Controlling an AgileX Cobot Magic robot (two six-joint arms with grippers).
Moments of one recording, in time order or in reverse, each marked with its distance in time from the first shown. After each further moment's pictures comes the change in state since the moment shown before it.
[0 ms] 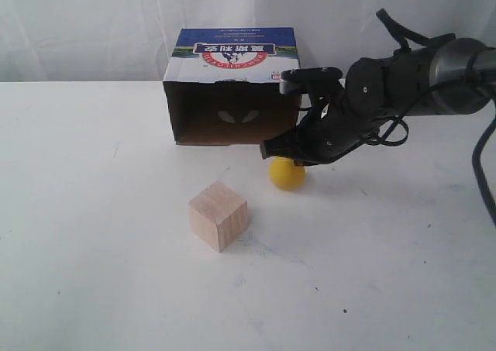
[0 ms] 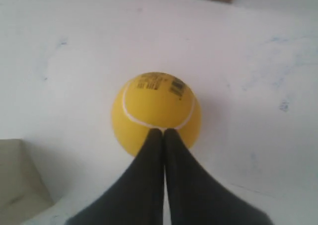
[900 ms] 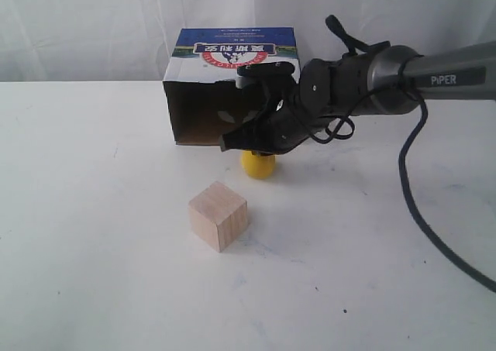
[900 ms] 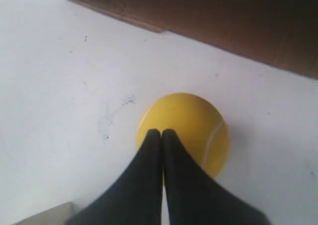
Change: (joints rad) left arm 0.000 0.000 0.000 0.000 0.000 0.000; right arm 0.069 0.145 -0.181 0.113 -0.044 -0.119
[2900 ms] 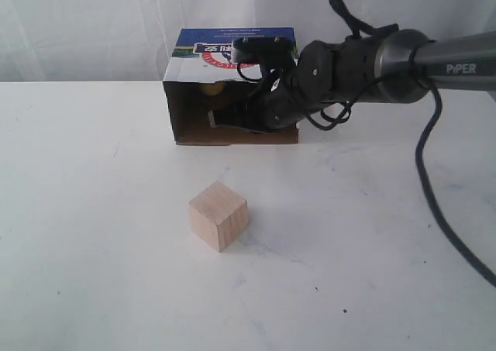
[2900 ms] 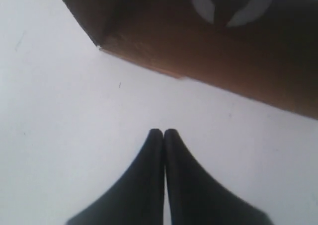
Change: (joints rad) left arm 0.000 0.000 0.000 0.000 0.000 0.000; right arm 0.024 -0.065 -0.006 0.012 -0.060 0.048
